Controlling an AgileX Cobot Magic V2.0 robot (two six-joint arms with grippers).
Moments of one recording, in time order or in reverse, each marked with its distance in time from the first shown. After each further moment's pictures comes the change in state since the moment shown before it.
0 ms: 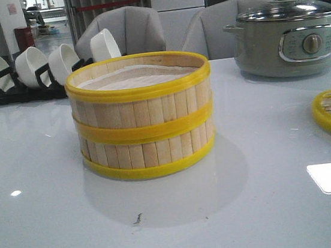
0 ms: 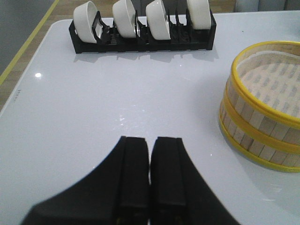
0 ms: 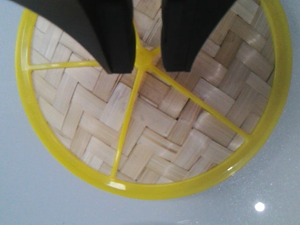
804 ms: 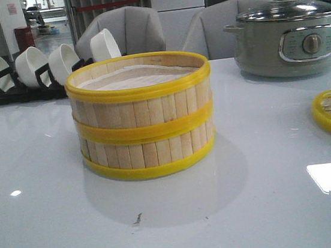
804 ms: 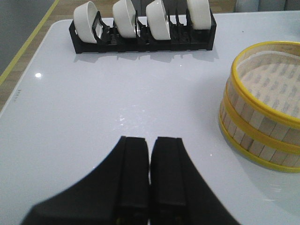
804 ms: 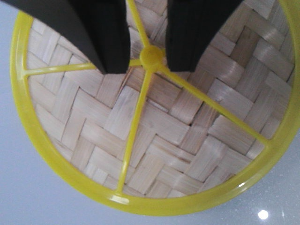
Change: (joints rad) left arm 0.000 0.000 0.000 0.000 0.000 0.000; right arm -0.020 0.037 0.000 0.010 0.001 0.000
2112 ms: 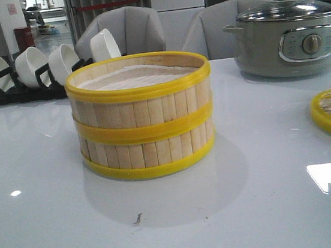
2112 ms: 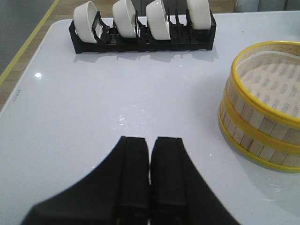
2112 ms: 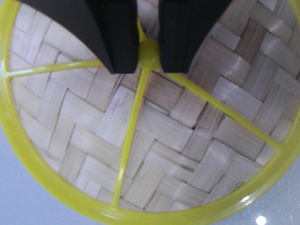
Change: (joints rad) left arm 0.000 0.000 0.000 0.000 0.000 -0.001; right arm 0.000 0.037 0.000 0.030 -0.010 0.000
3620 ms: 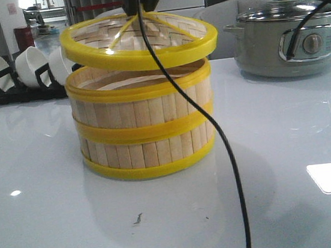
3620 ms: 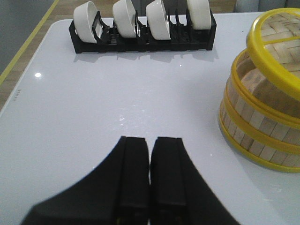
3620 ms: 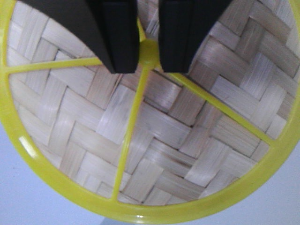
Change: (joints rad) left arm 0.000 0.000 0.000 0.000 0.000 0.000; right arm 0.748 0.158 -0.830 0.024 0.453 0.001
